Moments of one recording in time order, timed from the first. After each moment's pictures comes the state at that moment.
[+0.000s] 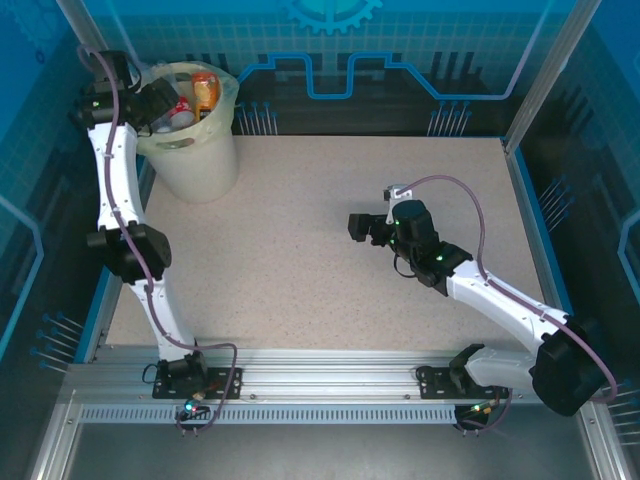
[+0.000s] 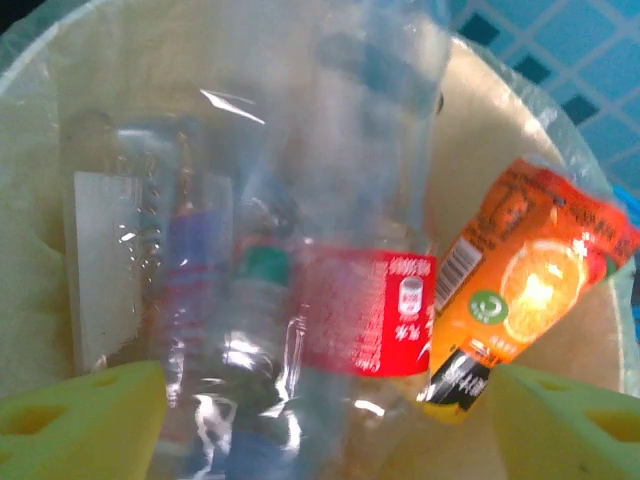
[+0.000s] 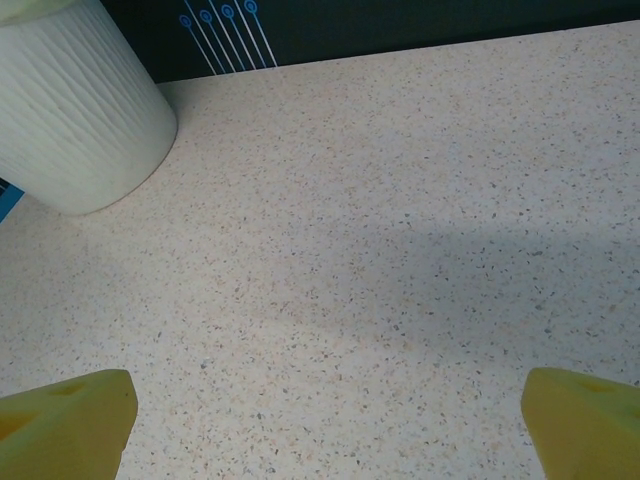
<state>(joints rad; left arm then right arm) 0.28 2.12 2.53 -1.06 0.10 -0.46 0.59 1.20 0.81 -0.10 0.16 0.44</state>
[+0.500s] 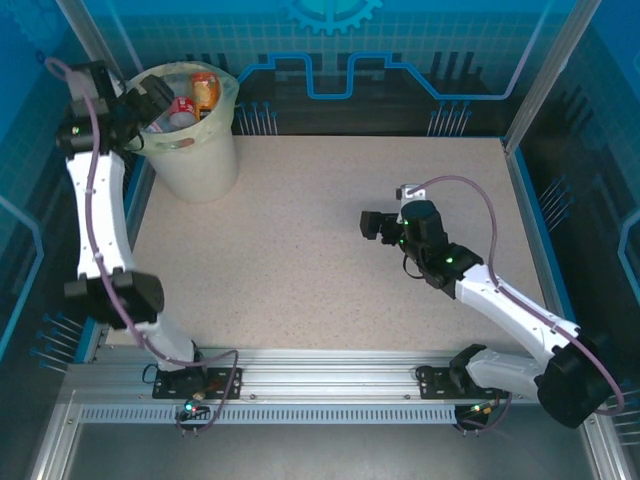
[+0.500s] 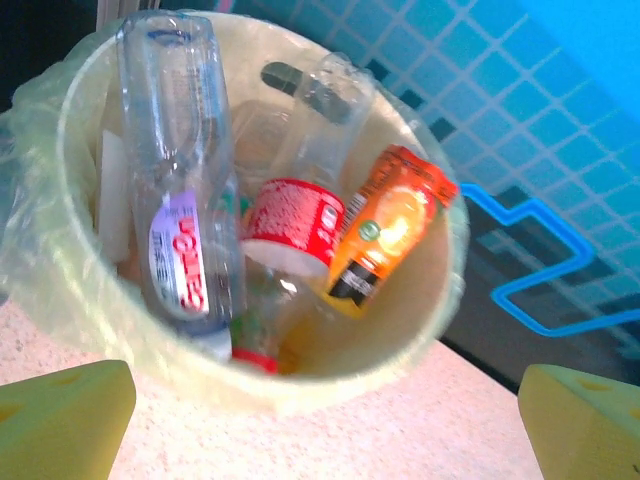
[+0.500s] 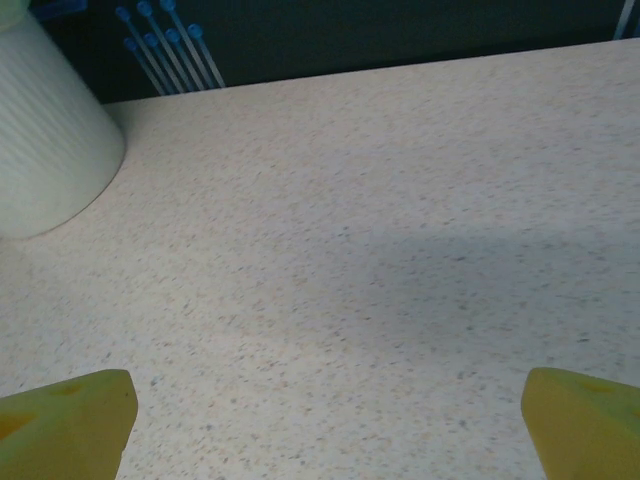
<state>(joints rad) 0.28 1.63 2.01 -0.85 0.16 -0.57 0.54 1.12 0.81 -0.18 0.25 0.42</state>
